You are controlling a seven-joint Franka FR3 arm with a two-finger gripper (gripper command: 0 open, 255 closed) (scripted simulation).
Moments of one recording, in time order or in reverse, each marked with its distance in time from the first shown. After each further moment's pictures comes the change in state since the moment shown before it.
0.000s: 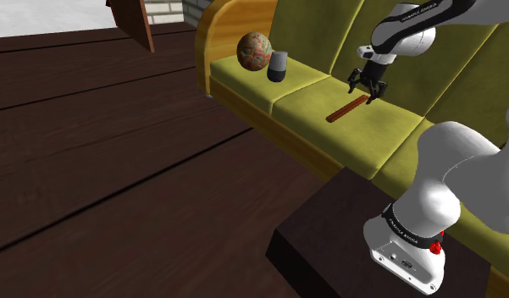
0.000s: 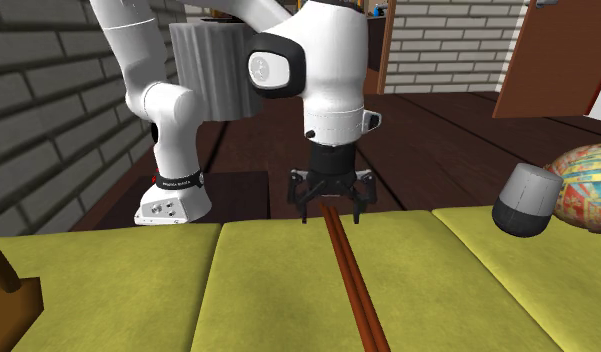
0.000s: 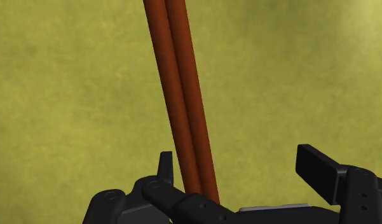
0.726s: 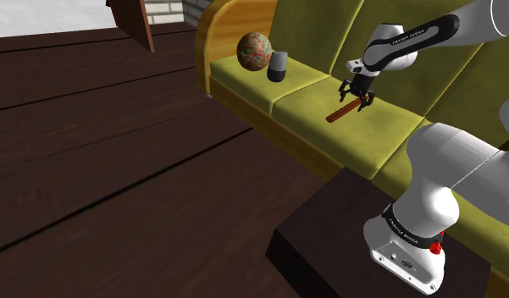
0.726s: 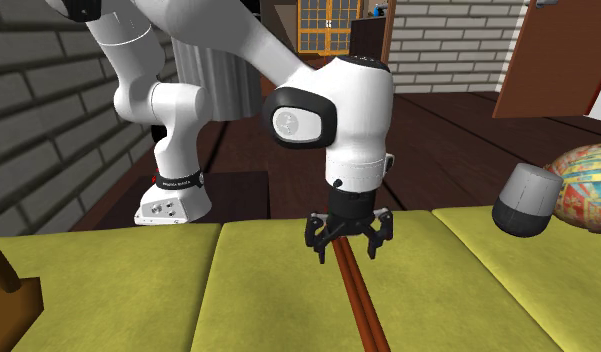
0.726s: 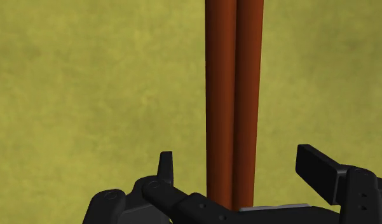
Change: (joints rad) arm 0.463 -0.246 -0.446 0.119 -0.300 0.043 0.038
